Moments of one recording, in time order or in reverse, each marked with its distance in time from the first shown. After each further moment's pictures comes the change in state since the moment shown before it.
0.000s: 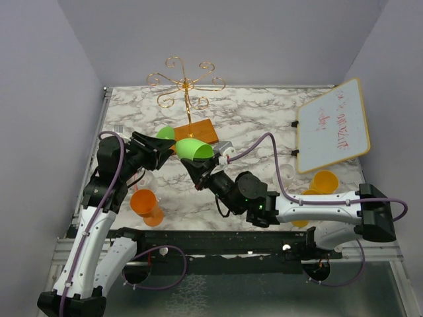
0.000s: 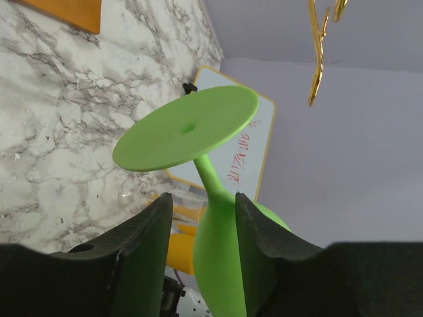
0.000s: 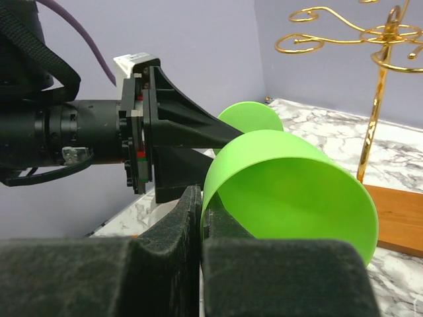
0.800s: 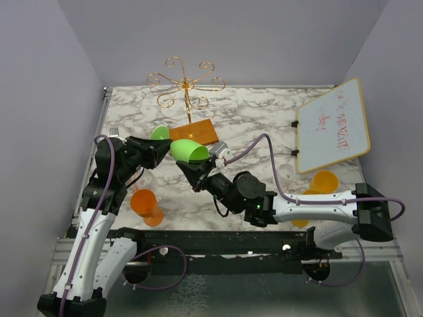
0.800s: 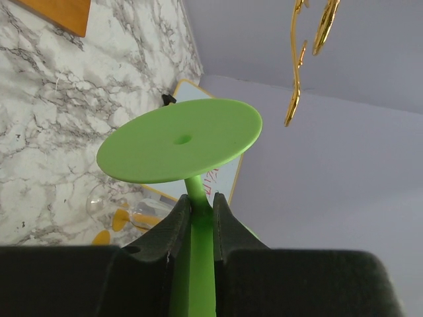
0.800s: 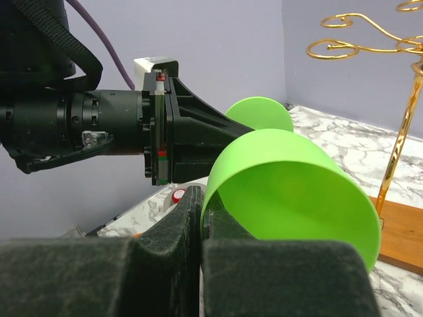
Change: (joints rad) left arm 0.001 -0.018 0.002 0.007 -0.034 -0.132; right arm -0.003 0.024 -0.006 0.043 -0.102 -0.006
